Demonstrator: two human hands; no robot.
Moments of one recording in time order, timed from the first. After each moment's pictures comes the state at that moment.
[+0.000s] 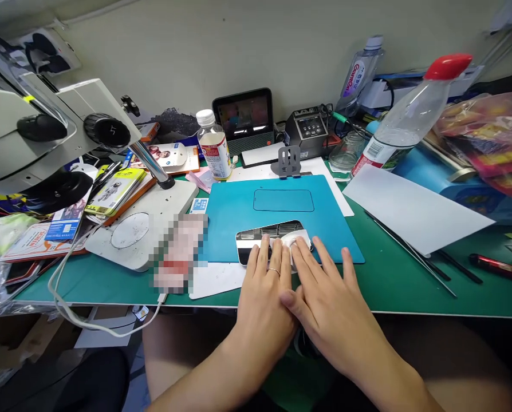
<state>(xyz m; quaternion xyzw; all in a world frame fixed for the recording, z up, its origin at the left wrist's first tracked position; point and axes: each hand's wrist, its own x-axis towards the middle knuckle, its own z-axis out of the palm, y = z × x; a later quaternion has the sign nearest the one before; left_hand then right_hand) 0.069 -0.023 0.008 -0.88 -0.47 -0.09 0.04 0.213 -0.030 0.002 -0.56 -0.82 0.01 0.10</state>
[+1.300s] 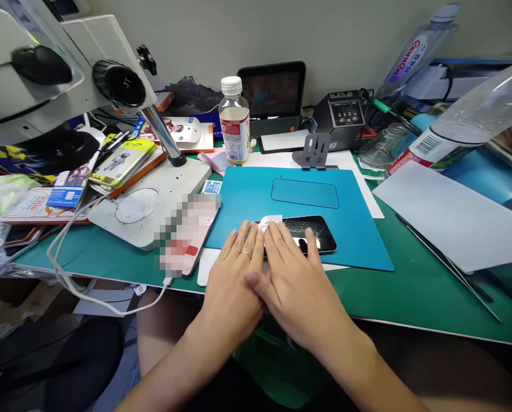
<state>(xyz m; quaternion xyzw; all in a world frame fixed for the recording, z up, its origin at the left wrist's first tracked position) 0.006 -0.015 -0.002 -0.82 -0.56 -0.12 0.04 0.147 -0.002 0.014 -0.50 -0.86 0.10 0.09</state>
